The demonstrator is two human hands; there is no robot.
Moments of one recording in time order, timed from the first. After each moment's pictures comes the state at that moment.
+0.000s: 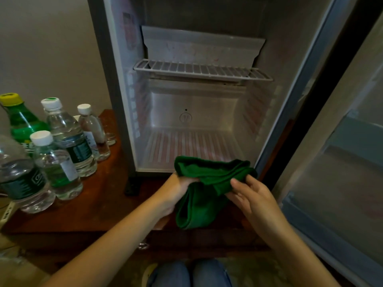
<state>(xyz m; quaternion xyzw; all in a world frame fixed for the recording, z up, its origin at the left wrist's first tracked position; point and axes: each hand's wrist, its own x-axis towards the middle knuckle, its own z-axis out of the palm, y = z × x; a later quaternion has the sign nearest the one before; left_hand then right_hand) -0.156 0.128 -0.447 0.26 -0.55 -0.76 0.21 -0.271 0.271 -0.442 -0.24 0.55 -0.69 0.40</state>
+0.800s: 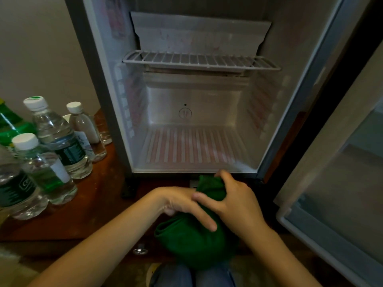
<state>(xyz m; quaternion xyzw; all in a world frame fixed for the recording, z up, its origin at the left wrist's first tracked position) -0.175 0.102 -0.465 0.11 -0.65 -0.72 -0.23 -0.274 0.237 -0.460 -0.50 0.81 -0.31 0.05</state>
